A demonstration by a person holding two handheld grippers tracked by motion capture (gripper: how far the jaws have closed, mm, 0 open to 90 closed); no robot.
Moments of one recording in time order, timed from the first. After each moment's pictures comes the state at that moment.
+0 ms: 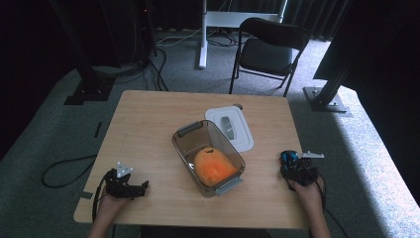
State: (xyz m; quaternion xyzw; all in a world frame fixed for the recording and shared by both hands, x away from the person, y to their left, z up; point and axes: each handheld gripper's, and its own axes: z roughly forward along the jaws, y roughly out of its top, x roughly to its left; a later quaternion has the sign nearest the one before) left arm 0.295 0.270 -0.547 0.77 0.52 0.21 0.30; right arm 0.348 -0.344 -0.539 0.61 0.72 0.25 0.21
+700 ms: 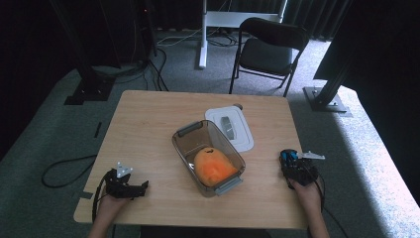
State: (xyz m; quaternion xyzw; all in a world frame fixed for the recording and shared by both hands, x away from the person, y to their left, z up) left arm 0.295 0.270 -0.547 0.77 0.52 0.21 0.30; right arm 0.347 -0.344 -0.540 0.61 0.71 0.27 0.23
